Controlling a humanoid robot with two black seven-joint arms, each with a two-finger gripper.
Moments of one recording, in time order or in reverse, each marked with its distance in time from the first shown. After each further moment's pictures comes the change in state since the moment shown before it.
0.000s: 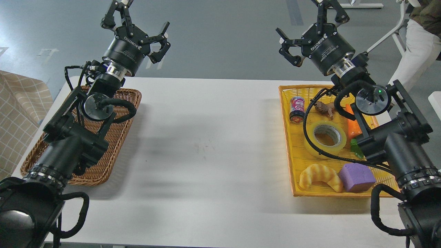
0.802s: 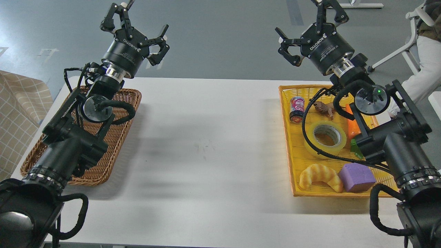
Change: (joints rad) left arm 0.003 0.005 0.000 0.000 -0.002 0.000 0.000; right arm 0.003 0.005 0.004 0.004 0.004 0.000 -0.002
